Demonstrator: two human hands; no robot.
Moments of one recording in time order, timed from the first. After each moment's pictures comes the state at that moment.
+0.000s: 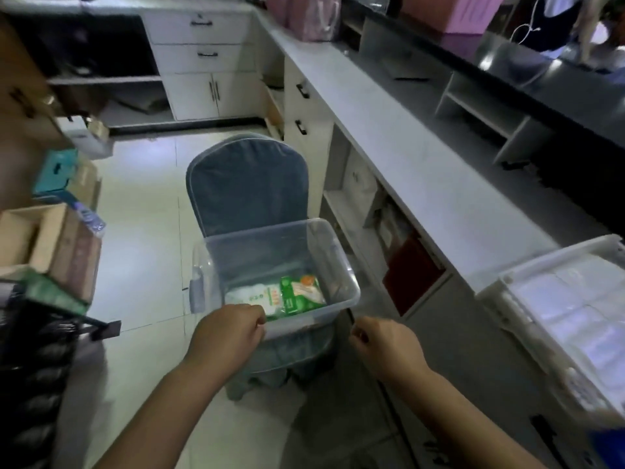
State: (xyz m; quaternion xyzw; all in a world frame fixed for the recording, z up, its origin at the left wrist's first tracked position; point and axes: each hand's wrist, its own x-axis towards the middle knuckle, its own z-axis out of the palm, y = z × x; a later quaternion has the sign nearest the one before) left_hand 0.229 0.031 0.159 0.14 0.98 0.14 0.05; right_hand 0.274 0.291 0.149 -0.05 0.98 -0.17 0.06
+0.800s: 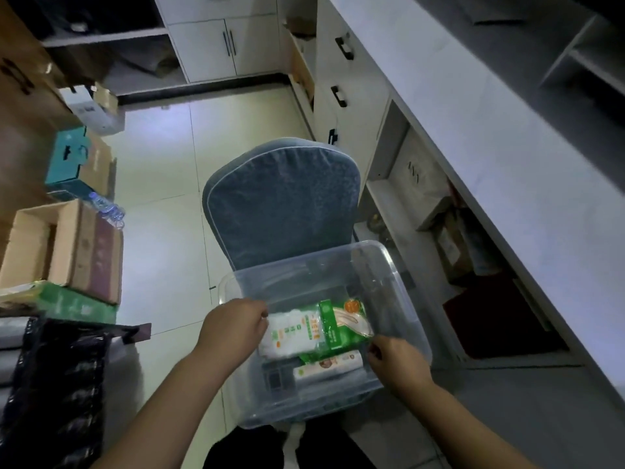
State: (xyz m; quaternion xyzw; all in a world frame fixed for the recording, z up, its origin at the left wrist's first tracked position) left_hand -0.017 -0.036 0.089 0.11 0.98 0.11 0.14; right_hand 0.051 0.239 0.045 0.06 0.96 -0.17 0.22
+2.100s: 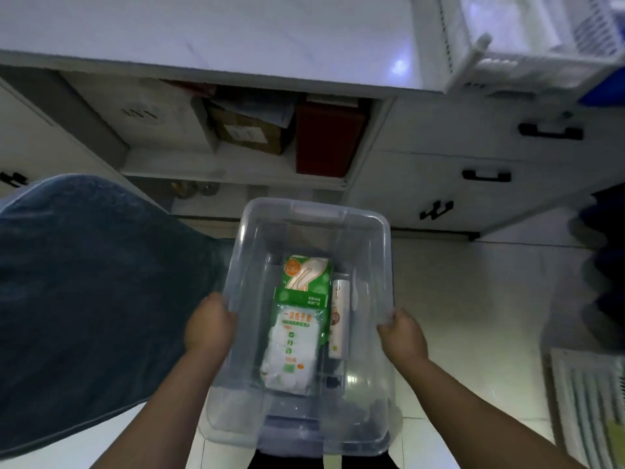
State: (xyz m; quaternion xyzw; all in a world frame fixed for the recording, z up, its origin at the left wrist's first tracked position) left_hand -0.151 0.037 -0.044 0.39 0.87 0.02 0.29; right_hand 0.155 0.080 -0.044 0.78 0.51 -0.35 0.00
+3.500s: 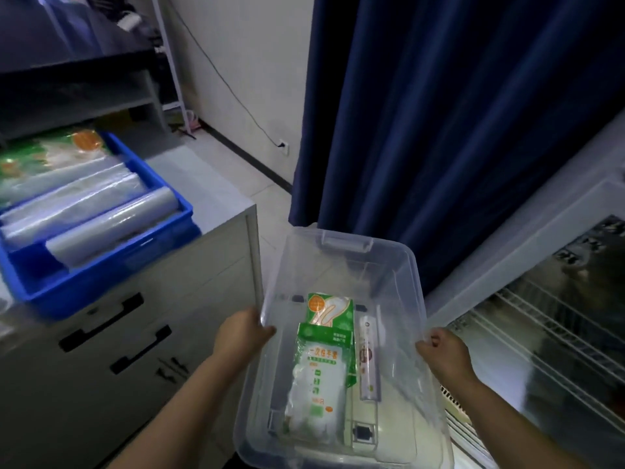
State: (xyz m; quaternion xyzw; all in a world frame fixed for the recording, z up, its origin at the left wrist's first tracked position) left_hand 0.589 0.358 0.089 0.79 0.52 -0.01 0.32; right_hand 0.850 0.126 0.082 0.91 0.17 -0.22 -0.31
